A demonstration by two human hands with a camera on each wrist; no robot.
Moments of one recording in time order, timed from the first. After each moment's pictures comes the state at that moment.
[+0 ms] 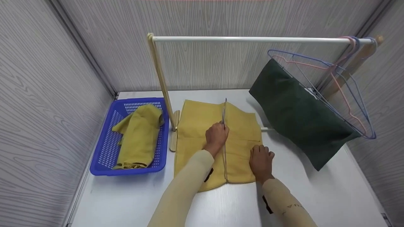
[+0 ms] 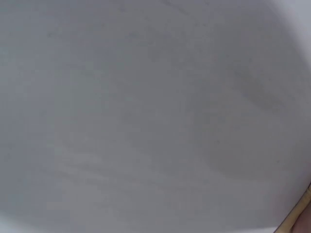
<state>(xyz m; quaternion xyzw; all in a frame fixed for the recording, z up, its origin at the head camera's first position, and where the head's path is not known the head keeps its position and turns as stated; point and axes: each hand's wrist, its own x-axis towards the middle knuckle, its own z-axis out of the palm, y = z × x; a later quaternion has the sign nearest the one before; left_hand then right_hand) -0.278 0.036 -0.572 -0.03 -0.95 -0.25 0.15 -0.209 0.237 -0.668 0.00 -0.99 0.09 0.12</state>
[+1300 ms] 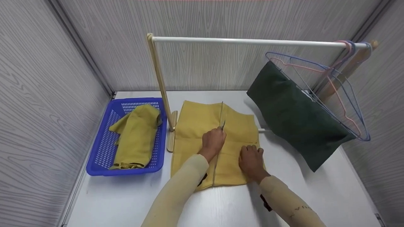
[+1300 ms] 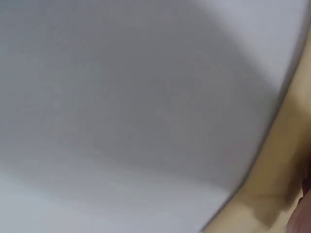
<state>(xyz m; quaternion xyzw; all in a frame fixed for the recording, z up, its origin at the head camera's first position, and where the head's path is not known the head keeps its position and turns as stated) -0.261 0.029 -0.577 -0.09 -0.97 -0.15 0.15 -0.209 0.208 -0.637 0.07 -0.99 0.07 0.05</state>
